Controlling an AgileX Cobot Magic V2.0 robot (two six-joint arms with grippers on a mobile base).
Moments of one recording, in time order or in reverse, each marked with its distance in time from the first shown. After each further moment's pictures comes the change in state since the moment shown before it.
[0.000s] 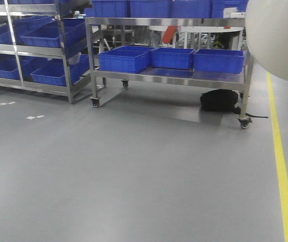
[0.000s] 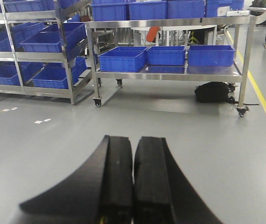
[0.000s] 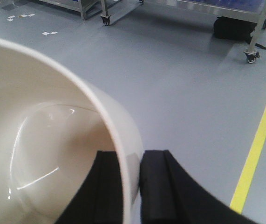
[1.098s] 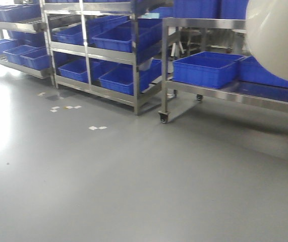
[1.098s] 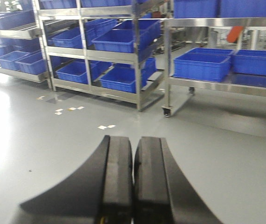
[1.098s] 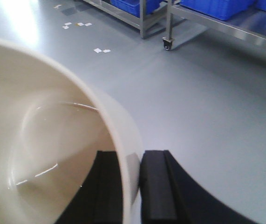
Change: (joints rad) left arm 0.000 0.000 0.000 0.000 0.000 0.000; right arm 0.000 0.000 0.000 0.000 0.000 0.000
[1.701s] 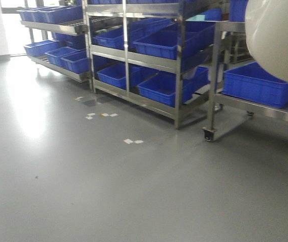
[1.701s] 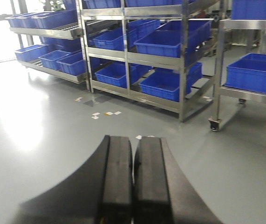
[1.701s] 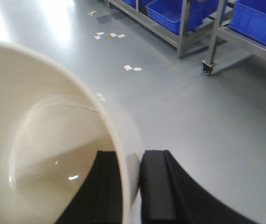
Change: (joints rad) left arm 0.000 0.000 0.000 0.000 0.000 0.000; right arm 0.000 0.000 0.000 0.000 0.000 0.000
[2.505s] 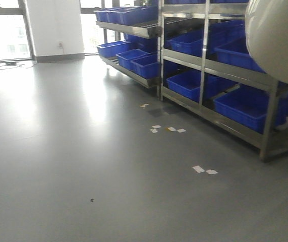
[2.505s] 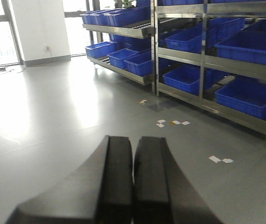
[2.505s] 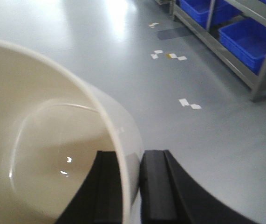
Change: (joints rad) left arm 0.000 0.000 0.000 0.000 0.000 0.000; right arm 0.000 0.000 0.000 0.000 0.000 0.000
